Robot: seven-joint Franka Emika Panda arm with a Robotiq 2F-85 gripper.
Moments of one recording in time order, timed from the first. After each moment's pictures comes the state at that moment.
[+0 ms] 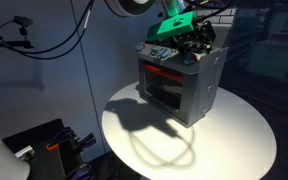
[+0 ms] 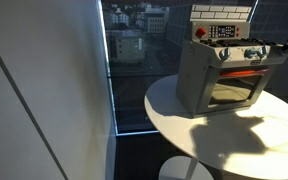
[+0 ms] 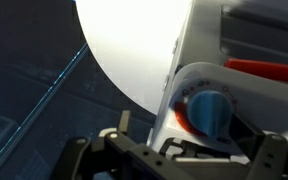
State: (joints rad) arm -0.12 0.01 -0.15 -2.22 0.02 2.83 -0.47
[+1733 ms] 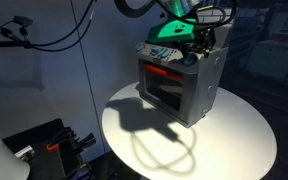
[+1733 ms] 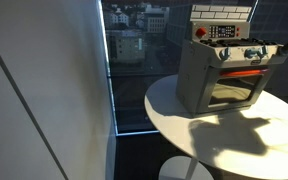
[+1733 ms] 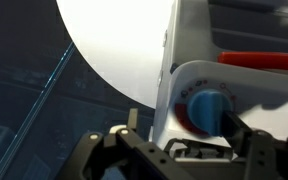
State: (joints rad) arm -0.12 0.01 -0.16 -2.22 0.33 2.82 -0.67
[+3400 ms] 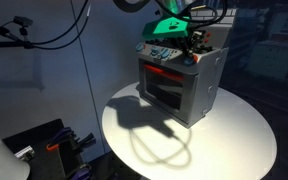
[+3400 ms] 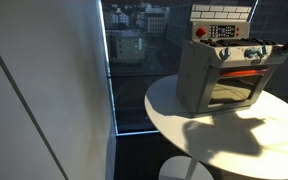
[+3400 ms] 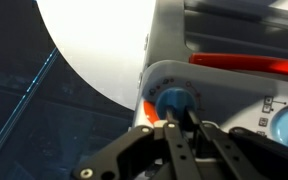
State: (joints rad) arm -0.10 -0.02 -0.15 -2.22 0.33 2.74 -0.67
